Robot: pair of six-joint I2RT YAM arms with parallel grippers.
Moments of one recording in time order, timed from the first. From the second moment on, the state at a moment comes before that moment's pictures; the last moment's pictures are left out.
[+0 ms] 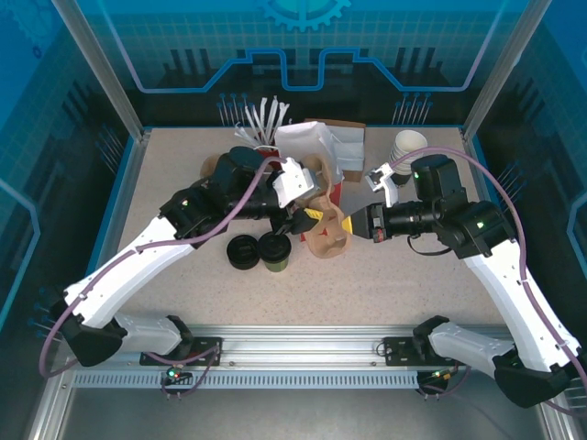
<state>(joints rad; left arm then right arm) -0.76 1.30 1.45 -0.63 0.36 0.30 0.46 1.05 1.39 -1.04 -0.70 0.41</state>
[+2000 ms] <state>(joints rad) -0.59 1.22 1.42 -0.64 0.33 0.25 0.44 1.21 1.62 -1.11 -0.49 0.33</state>
